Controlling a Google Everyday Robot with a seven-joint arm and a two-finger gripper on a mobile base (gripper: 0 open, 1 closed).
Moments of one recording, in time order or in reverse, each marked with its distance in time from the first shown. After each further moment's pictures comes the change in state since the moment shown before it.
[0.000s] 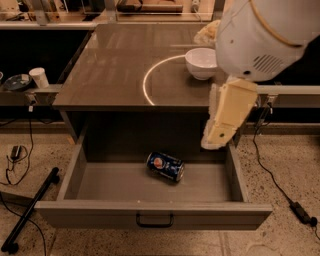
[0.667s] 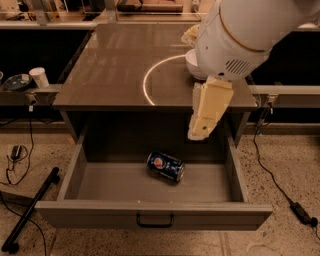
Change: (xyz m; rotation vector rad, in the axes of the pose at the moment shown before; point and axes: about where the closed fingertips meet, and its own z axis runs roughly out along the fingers) arm -0.003 -0.026 0.033 0.037 0.026 -0.043
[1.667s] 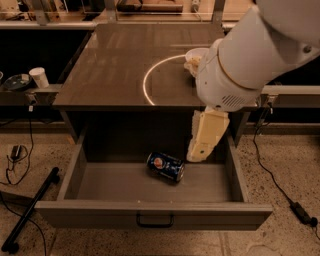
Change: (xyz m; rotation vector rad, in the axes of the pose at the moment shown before) arm 0.020 0.026 0.035 -0.015 -0.007 0.047
